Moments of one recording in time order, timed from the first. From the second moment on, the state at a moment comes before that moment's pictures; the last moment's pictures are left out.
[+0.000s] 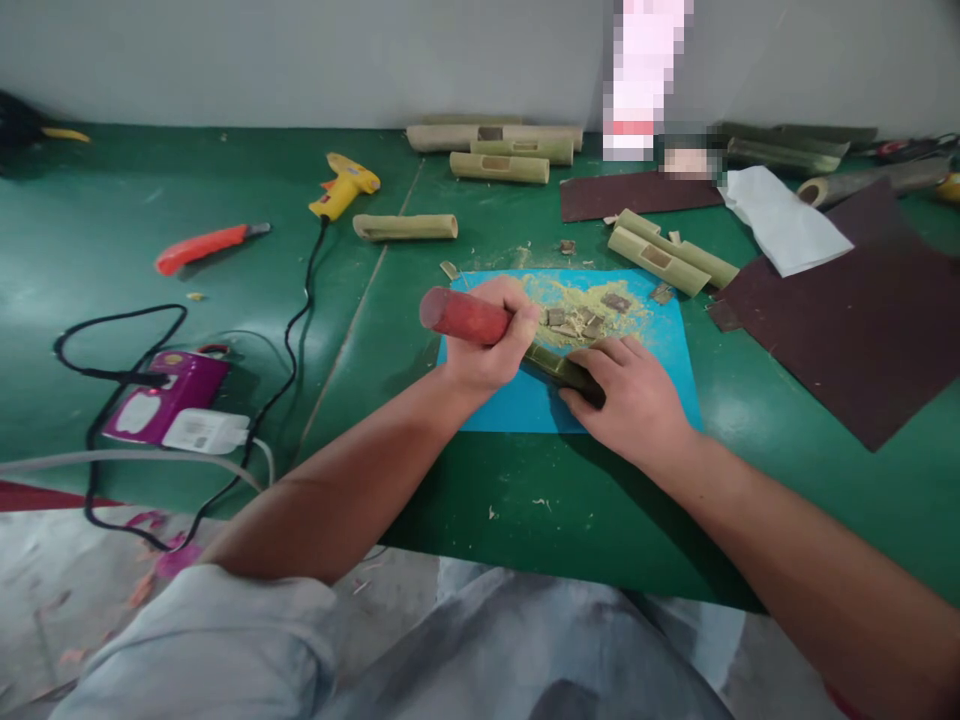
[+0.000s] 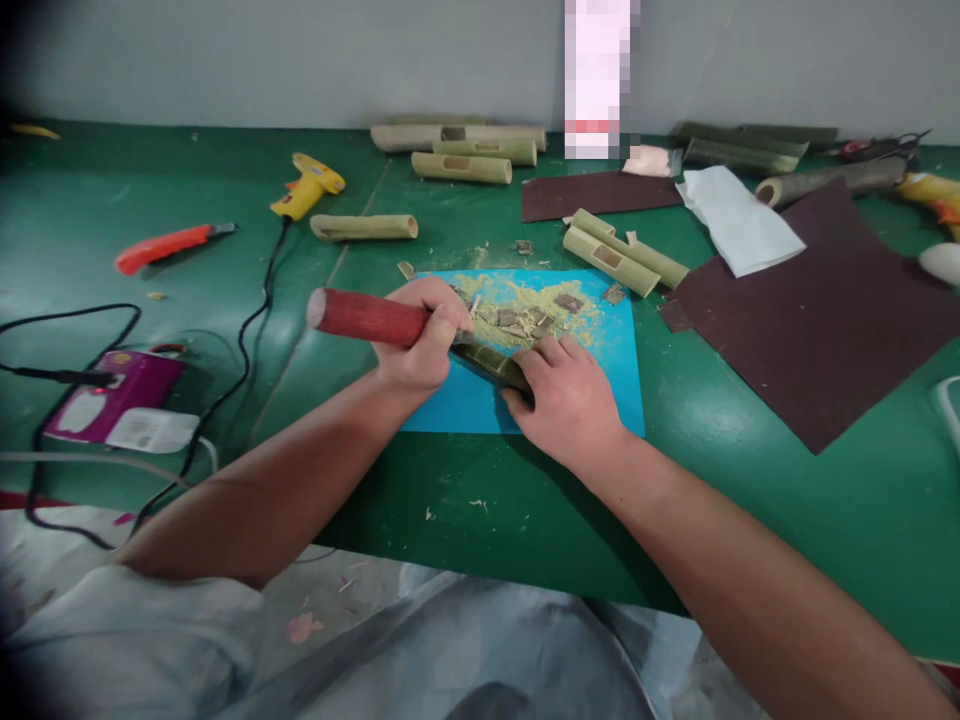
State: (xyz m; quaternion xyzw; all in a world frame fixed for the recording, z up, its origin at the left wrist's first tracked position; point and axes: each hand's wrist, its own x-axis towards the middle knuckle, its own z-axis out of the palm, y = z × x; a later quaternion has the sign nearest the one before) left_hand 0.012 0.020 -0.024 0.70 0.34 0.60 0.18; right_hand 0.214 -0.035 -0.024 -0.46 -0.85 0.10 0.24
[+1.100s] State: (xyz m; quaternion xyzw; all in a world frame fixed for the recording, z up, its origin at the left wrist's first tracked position) left_hand 0.012 0.018 -0.025 0.70 0.35 0.60 0.17; right_hand 0.214 -0.038 -0.021 -0.42 -0.86 0.08 0.28
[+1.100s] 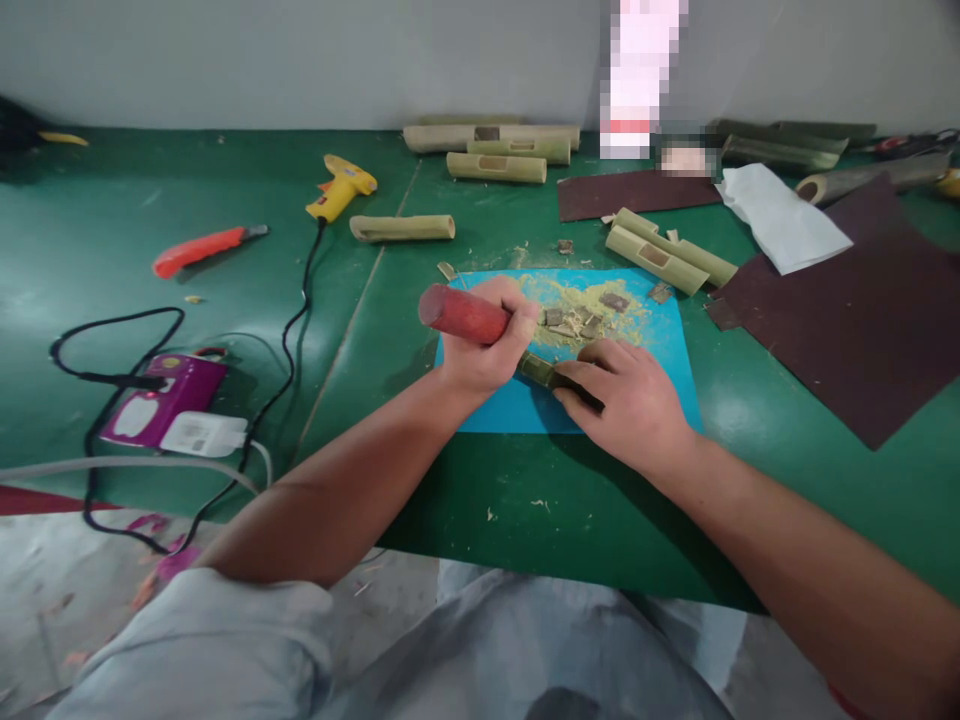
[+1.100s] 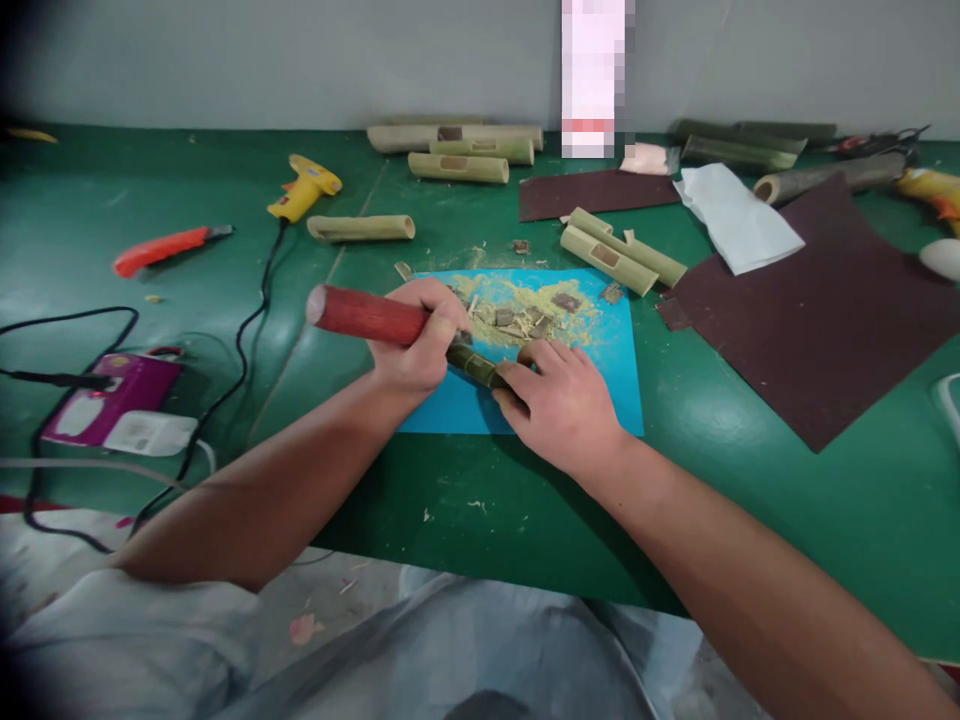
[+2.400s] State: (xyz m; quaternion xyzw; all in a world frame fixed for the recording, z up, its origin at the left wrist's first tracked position) left_hand 0.015 0.020 -0.032 0.69 0.33 0.59 0.25; right_hand 0.203 -0.044 -0.024 -0.47 -0.85 0.13 0.21
